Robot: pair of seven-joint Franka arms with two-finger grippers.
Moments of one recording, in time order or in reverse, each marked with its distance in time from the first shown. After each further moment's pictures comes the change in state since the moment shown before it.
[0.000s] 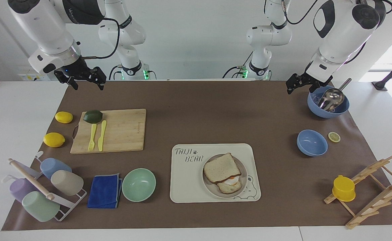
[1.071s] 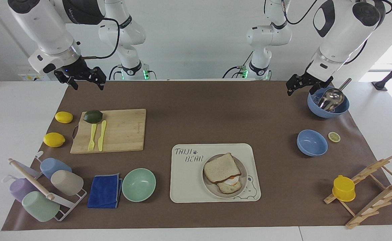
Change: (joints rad) left arm 0.000 0.001 -0.005 0.006 -0.011 0.037 0.000; right arm 0.000 0.000 0.000 0.000 0.000 0.000 0.000
